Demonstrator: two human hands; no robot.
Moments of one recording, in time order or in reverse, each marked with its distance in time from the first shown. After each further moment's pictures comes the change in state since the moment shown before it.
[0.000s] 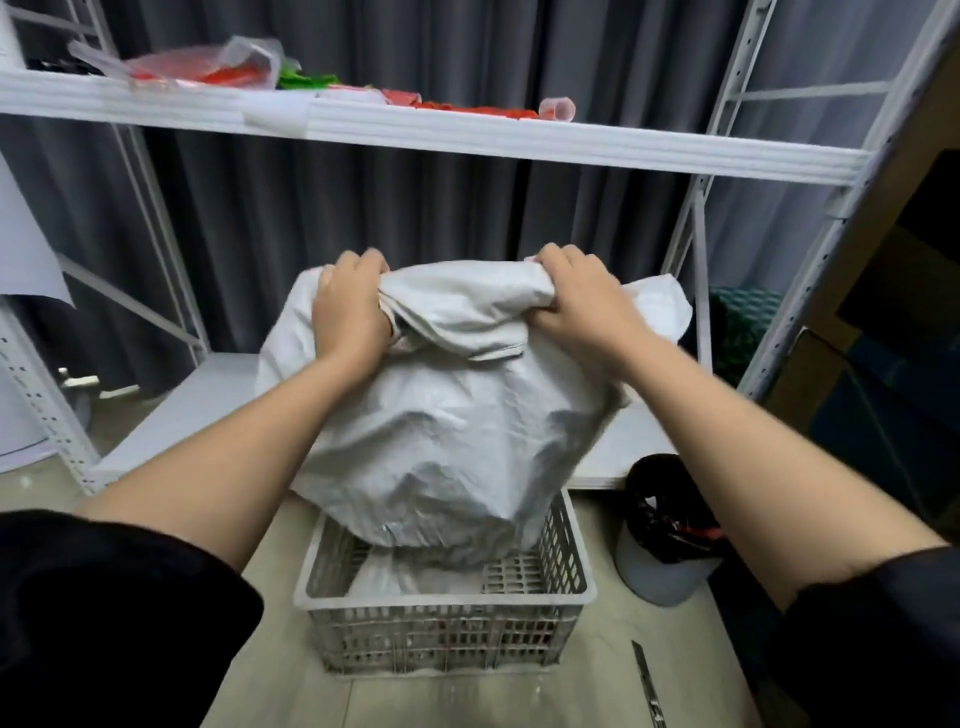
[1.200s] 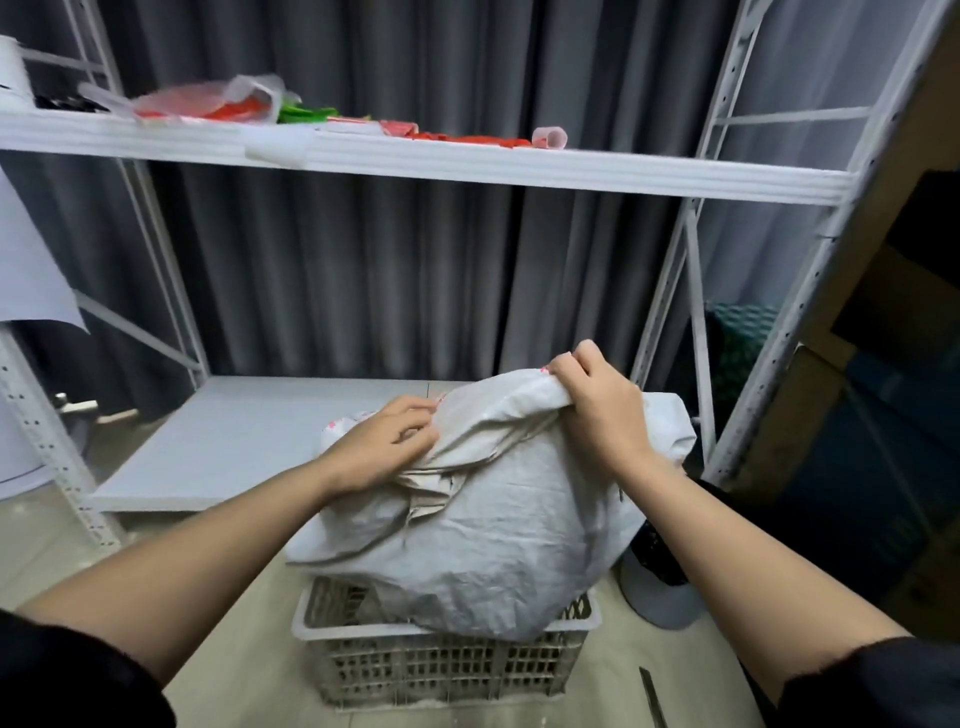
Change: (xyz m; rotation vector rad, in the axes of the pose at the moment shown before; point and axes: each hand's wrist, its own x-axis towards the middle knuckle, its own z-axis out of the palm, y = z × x) left_hand -0.074 -0.024 0.018 -0.390 -0.789 0.189; right_hand -0.076 0.003 0.036 -0.052 0.238 0.046
